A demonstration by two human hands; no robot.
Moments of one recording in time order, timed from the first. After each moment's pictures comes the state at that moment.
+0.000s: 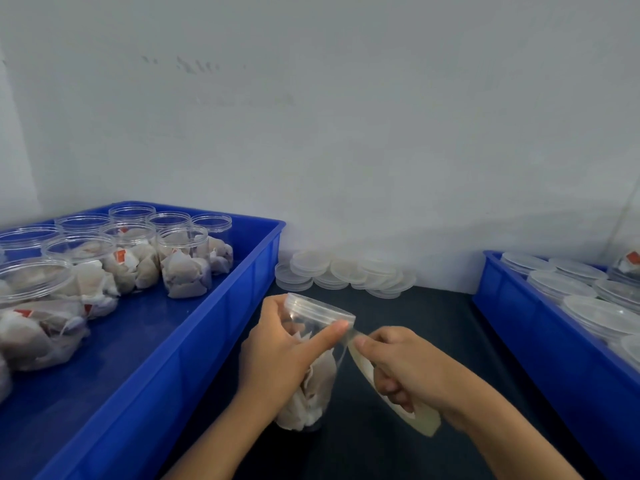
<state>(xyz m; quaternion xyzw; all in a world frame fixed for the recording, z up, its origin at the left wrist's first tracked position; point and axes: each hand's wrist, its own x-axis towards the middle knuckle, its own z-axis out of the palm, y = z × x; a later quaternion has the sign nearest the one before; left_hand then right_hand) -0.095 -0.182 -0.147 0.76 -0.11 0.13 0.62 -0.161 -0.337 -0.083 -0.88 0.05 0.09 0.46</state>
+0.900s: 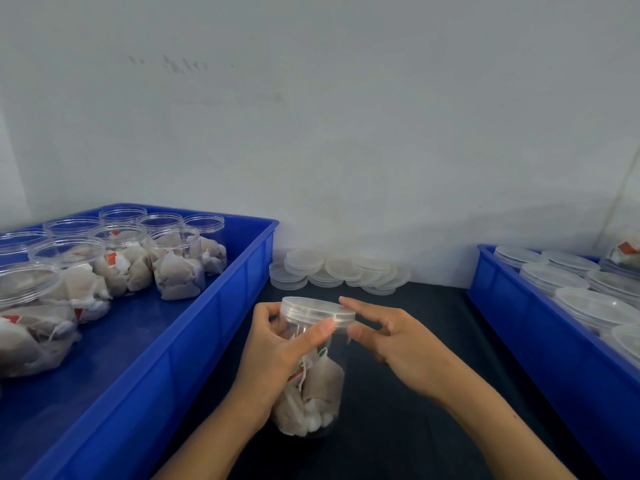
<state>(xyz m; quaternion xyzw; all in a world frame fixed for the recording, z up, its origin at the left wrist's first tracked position) -0.097 -0.185 -0.149 0.65 -0.12 0.04 0.75 -0.137 -0.357 -0.102 -0.91 -0.04 -0.05 0.40</state>
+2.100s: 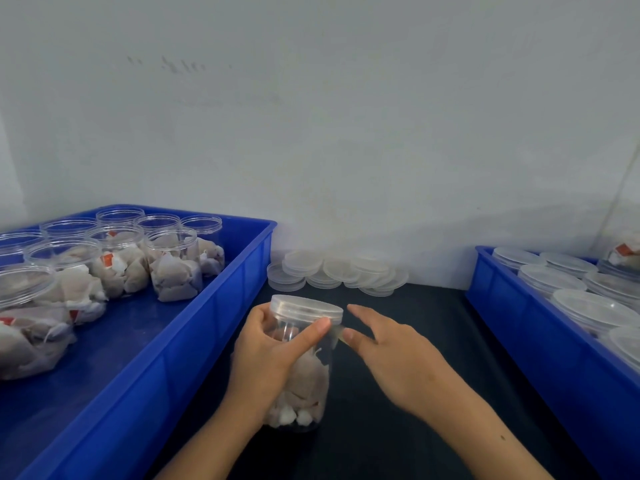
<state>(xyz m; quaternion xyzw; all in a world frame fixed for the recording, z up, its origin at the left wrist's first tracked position) -0.097 -0.185 -0.151 0.72 -0.09 0.09 0.69 -0.151 -0.343 -0.095 -0.96 0.04 -0.03 0.28</state>
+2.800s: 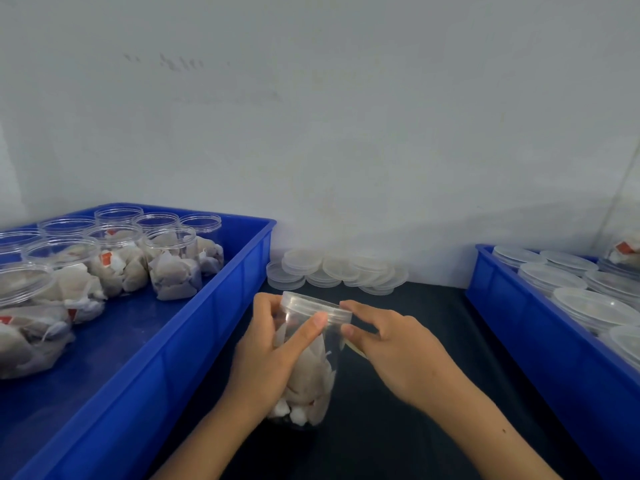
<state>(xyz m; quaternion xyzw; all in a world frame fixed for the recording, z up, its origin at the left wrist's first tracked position) -0.097 -0.182 -0.149 0.74 -0.17 0.10 0.64 -0.147 -0.346 -0.094 -0.96 0.01 -0.07 0.27</state>
